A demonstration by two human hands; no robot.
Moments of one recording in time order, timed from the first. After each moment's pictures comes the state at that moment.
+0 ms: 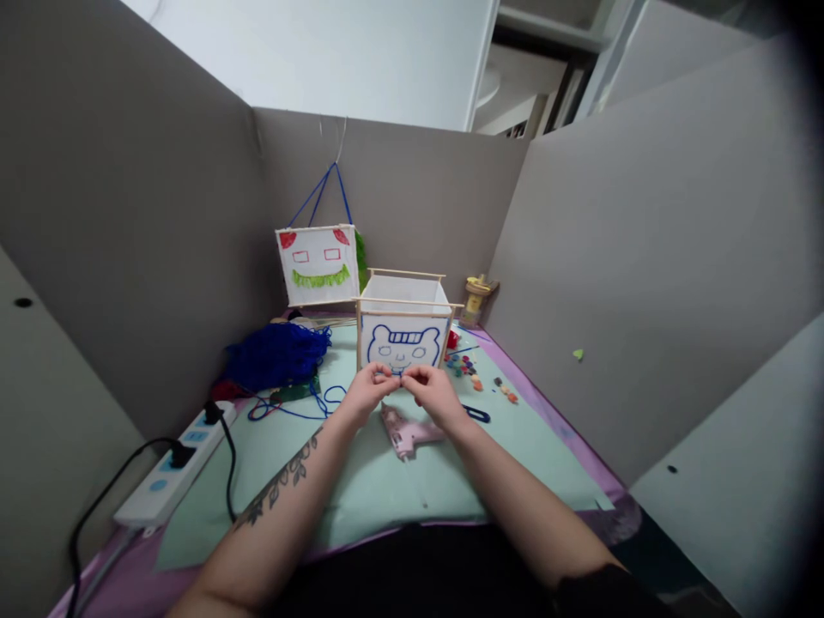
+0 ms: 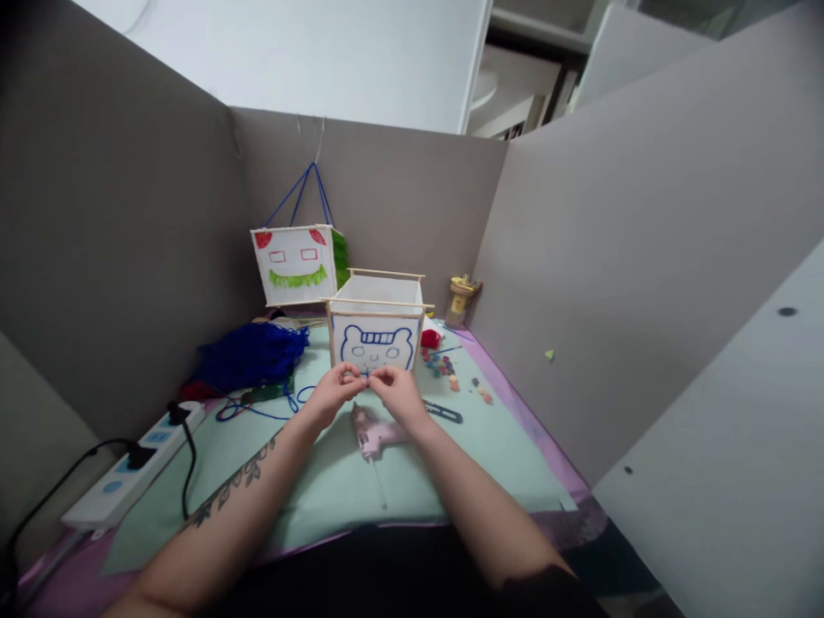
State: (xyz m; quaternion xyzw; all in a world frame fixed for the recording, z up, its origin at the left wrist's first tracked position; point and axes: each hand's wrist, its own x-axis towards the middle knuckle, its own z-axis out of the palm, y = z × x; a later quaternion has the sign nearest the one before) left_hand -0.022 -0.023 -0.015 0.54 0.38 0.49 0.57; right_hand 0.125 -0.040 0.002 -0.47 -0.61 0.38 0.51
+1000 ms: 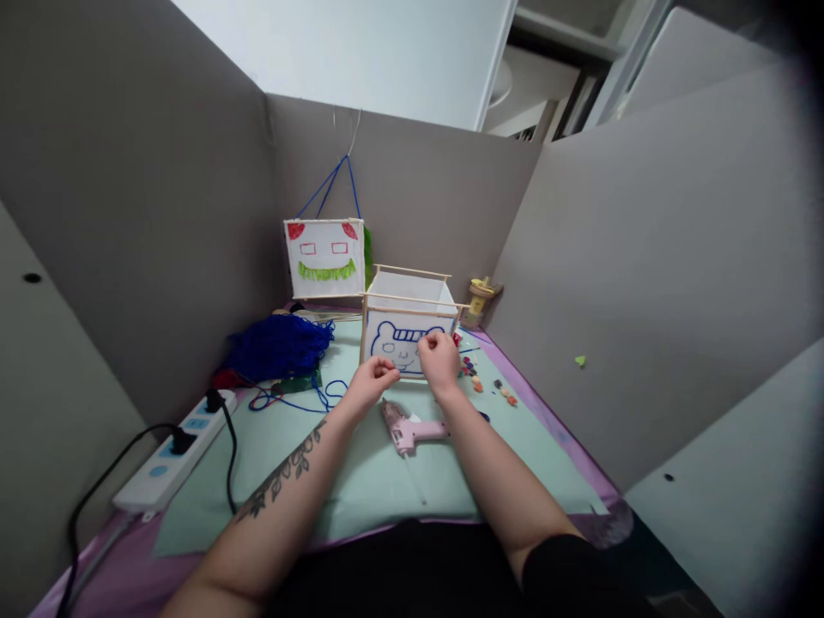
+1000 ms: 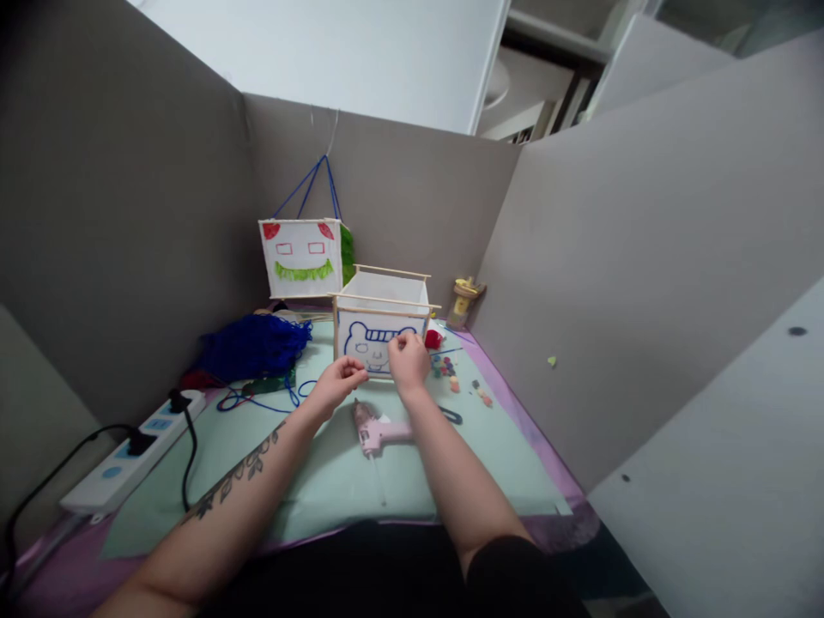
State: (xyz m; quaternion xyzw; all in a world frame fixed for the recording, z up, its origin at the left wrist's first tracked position) left_hand -0.022 -0.015 -0.018 0.55 0.40 0.52 0.51; right_hand 0.129 0.014 0.015 -0.66 -0.57 0.00 0.50
